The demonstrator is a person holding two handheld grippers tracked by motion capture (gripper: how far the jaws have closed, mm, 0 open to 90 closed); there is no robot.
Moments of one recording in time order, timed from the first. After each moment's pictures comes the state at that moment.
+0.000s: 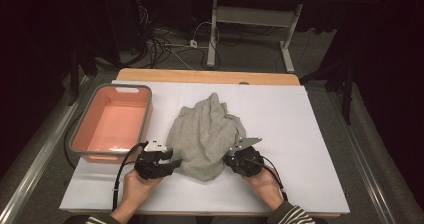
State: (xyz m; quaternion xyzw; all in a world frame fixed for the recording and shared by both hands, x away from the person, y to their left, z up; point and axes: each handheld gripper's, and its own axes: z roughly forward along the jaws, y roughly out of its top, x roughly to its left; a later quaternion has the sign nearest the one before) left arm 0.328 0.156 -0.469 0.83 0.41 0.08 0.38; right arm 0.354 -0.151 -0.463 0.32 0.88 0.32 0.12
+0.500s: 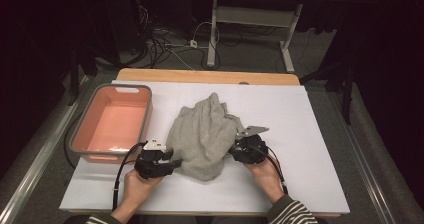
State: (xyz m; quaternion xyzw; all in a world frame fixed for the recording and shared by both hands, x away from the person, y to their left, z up) left arm 0.330 0.158 -0.471 0.82 0.41 0.06 0.39; right arm 0.380 -0.156 -0.456 0.37 0.85 0.32 0.17
